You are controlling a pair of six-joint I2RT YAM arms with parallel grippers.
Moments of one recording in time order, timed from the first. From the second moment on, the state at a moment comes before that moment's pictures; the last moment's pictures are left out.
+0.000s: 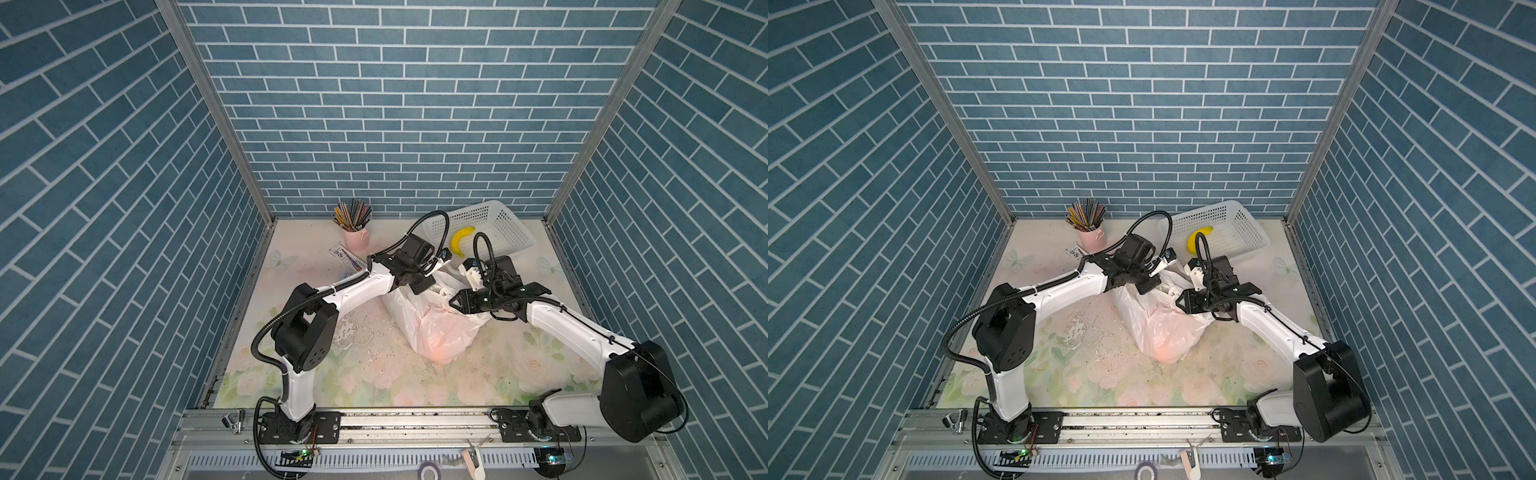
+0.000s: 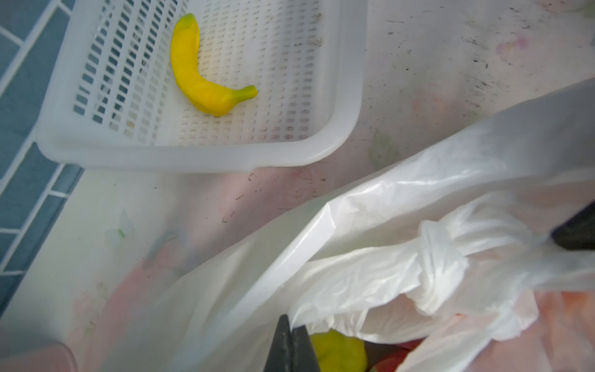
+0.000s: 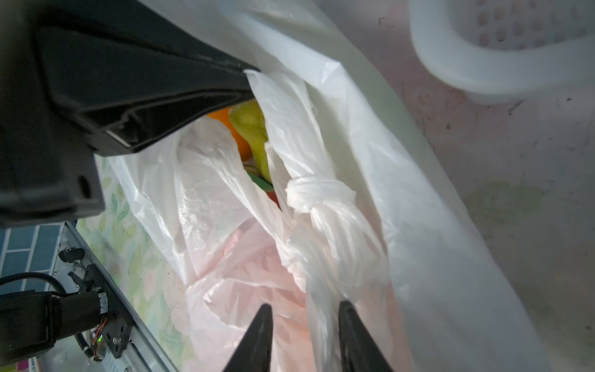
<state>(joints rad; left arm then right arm) -0.71 1.91 1.49 -0.42 0.08 0.40 0.46 1.36 0.89 -0.46 -0.43 0.25</state>
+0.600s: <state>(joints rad) -0.55 1.91 1.56 -0.40 0.07 0.18 0.47 1.12 0.79 -0.48 -0.42 0.27</state>
